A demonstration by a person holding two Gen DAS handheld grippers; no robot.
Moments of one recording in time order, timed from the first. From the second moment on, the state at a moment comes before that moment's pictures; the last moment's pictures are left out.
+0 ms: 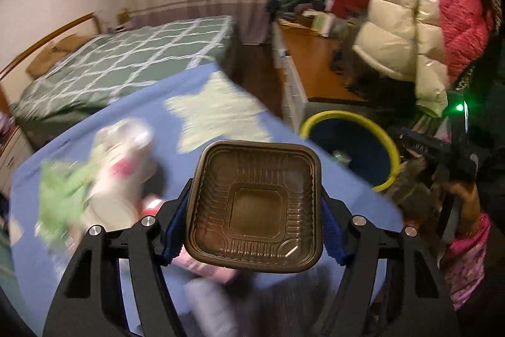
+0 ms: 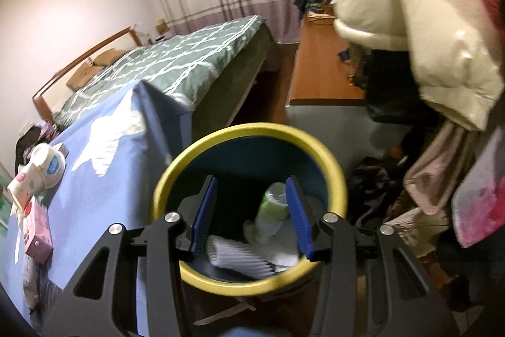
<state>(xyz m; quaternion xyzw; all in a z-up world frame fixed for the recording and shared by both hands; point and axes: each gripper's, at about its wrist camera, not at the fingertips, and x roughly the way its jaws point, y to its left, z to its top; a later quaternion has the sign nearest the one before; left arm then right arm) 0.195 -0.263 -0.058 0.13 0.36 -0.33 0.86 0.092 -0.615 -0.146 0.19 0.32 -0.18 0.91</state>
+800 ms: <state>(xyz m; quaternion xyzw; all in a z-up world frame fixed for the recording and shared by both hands) 0.215 -0.472 -0.106 0.12 0.39 -0.35 0.84 0.045 -0.670 -0.160 0.23 0.30 -0.22 0.90</state>
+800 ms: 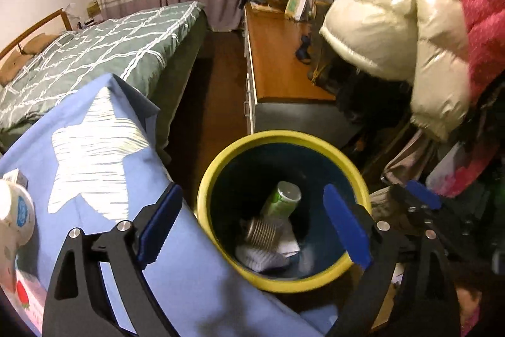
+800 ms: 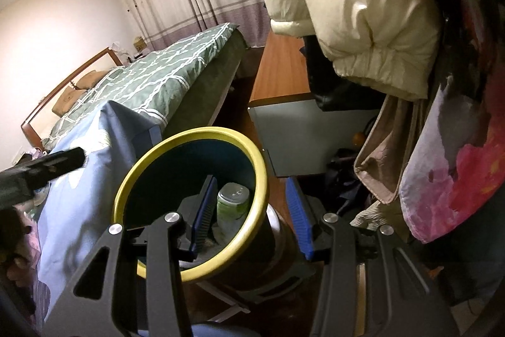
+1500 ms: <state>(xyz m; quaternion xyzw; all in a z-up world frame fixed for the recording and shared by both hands) 0.237 -0.091 -0.044 0.01 0.26 -0.11 0.96 0.117 -0.529 -0.115 0.13 0.33 -0.09 0.93</state>
